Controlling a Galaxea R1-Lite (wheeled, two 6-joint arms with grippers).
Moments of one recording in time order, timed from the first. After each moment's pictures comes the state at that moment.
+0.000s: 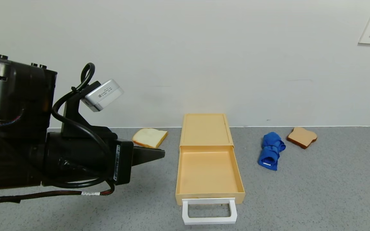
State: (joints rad) left arm -0.56 1.40 -1.01 0.10 -0.29 -0.26; right arm 0.00 0.00 0.00 0.00 -0.03 0.02
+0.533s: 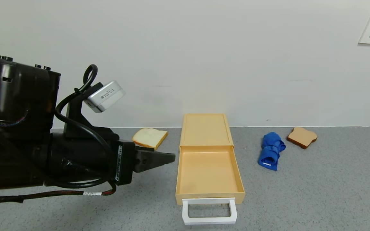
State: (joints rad) left arm -0.56 1.41 -1.01 0.10 -0.29 -0.26; right arm 0.00 0.00 0.00 0.00 -0.03 0.02
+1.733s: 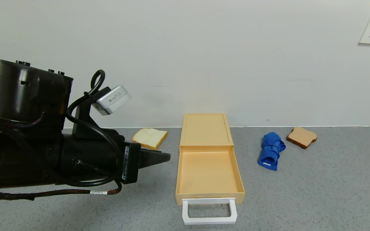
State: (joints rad) left arm -0.56 1.44 -1.01 0.10 -0.28 -0.27; right arm 0.00 0.00 0.00 0.00 -0.03 0.02
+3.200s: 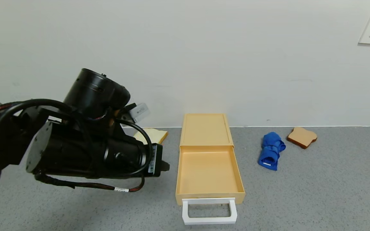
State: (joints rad) left arm -0.61 1.60 -1.20 0.37 -0.11 -0.50; right arm 0.00 0.00 0.00 0.00 -0.03 0.02
